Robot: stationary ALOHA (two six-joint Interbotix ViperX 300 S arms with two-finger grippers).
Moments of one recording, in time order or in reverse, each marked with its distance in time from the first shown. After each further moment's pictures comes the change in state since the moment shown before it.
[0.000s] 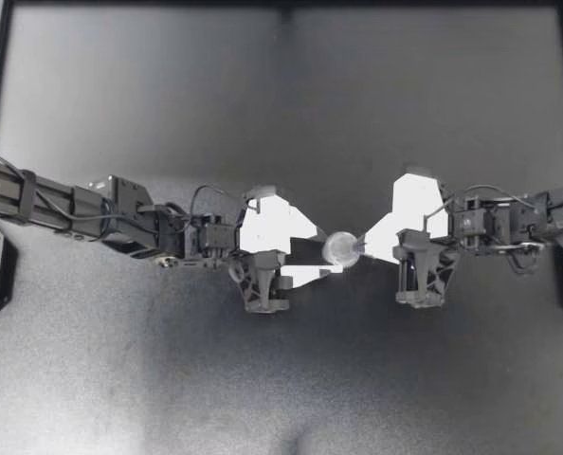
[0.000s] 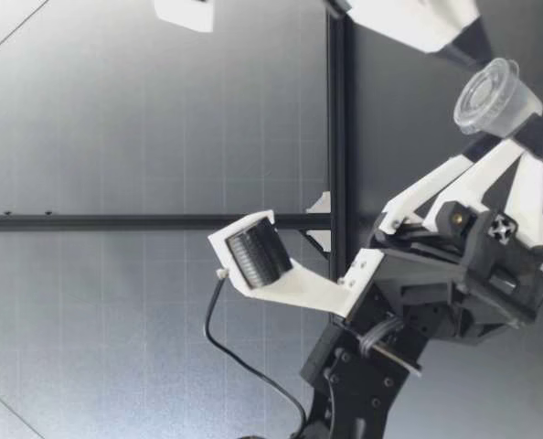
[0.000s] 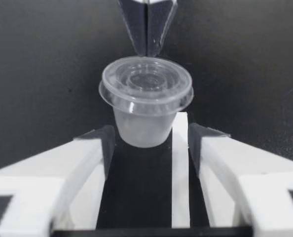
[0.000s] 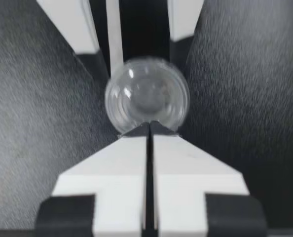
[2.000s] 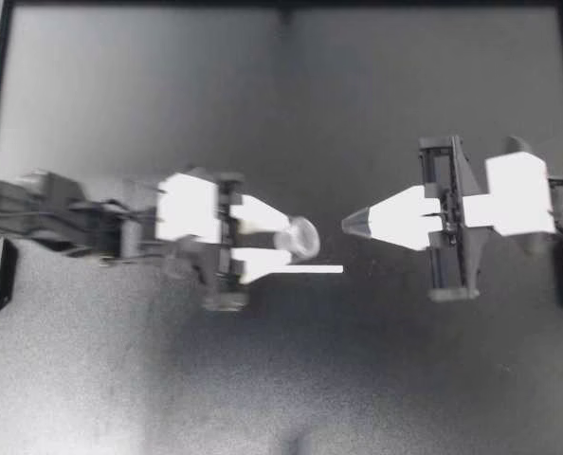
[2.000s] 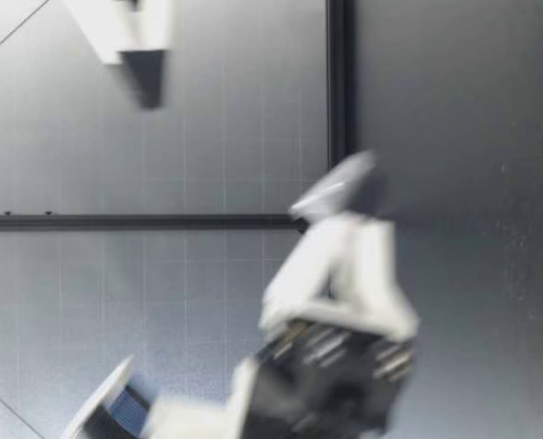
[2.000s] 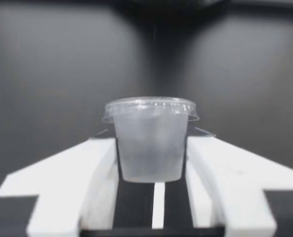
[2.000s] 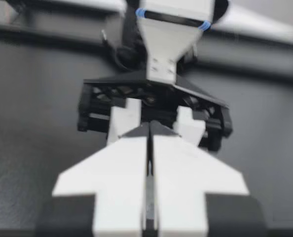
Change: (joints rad) left arm -0.017 -0.239 0.262 -0.002 -0.408 -0.081; right arm 0.015 -0.356 -0.012 -0.241 -0.295 -0.054
